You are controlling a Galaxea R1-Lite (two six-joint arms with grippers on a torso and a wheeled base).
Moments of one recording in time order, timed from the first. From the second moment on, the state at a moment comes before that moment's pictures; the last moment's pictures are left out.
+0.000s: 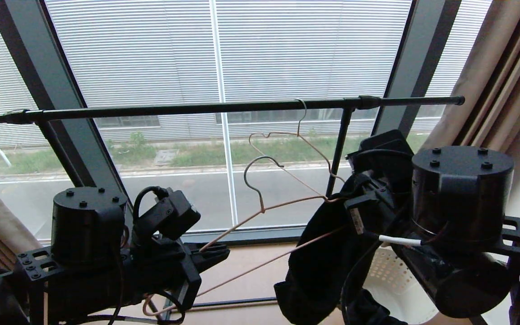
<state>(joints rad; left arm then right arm) -0.57 1.57 -0.50 -0.62 -0.31 0.23 0.89 1.63 -0.81 -0.50 -0.94 -0.11</state>
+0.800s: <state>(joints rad) -0.61 1.62 -0.49 -0.68 -0.31 0.21 1.12 1.68 -0.93 -0.49 -0.94 -0.09</state>
